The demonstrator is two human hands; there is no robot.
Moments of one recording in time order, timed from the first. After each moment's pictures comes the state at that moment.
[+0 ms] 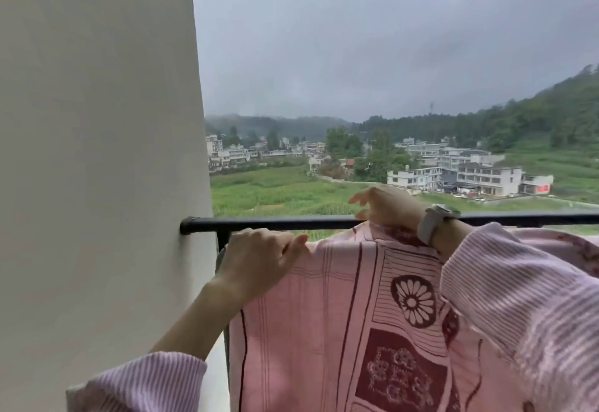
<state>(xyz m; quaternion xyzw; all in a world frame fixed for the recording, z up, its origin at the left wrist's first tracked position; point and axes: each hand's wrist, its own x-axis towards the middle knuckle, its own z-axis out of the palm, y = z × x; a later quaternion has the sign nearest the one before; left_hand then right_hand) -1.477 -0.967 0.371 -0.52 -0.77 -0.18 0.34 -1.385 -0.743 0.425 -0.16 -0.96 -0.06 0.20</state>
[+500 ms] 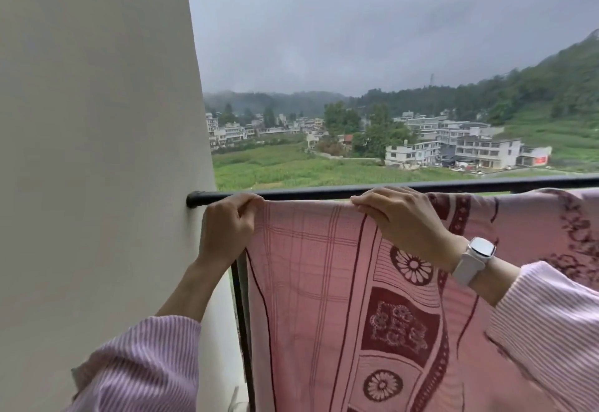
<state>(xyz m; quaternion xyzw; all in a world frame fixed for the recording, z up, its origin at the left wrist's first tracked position) -1.495 -1.003 0.350 -0.41 -0.71 -0.48 0.31 -1.324 -0.800 0.353 -0.01 -0.89 -0.06 0.45</state>
